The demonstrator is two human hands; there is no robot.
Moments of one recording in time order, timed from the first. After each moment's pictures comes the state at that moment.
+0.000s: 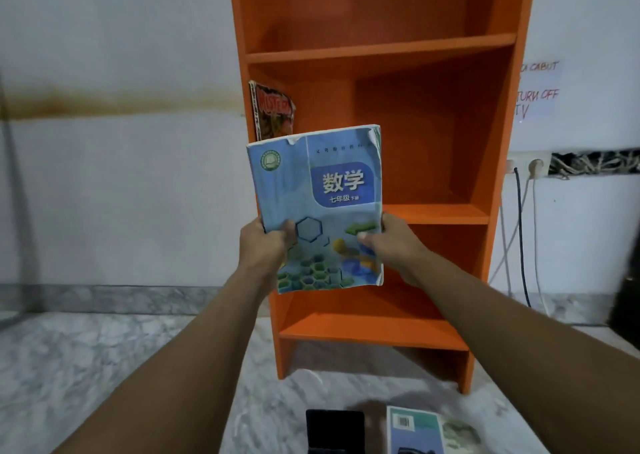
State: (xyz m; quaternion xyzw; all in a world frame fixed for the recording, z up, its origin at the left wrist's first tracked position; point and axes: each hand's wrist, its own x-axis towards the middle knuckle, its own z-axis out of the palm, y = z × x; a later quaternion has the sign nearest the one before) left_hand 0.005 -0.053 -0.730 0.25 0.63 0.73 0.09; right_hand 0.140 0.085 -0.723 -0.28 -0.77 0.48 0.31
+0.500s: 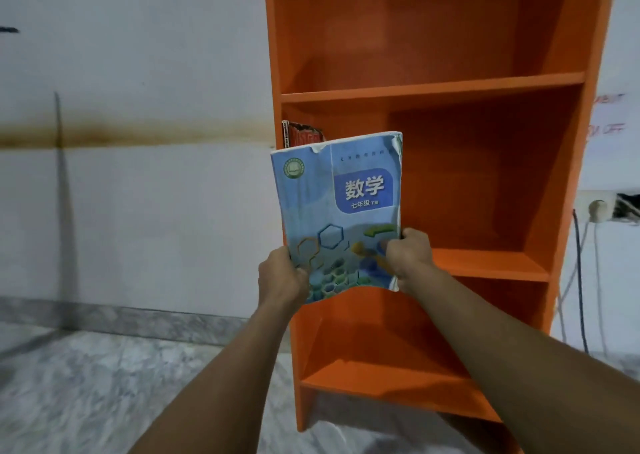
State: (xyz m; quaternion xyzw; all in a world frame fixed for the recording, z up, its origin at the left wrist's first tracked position) left_hand -0.051 -0.031 -0.708 0.27 0.80 0.53 -0.05; right_hand 0.052 0.124 -0.684 -0.36 -0.65 0.52 0.42
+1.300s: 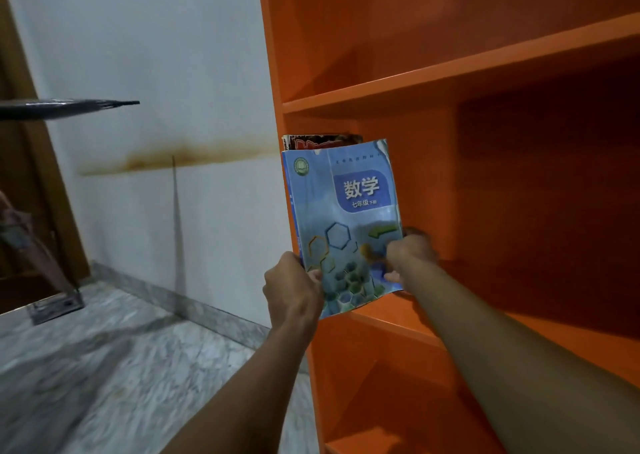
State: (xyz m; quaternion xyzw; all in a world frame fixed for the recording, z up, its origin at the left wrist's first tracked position) left_hand -0.082 0.069 -0.682 0.06 0.85 0.47 -0.23; right_hand -0.110 0.255 -0.676 -0.32 -0.67 0.62 0.26
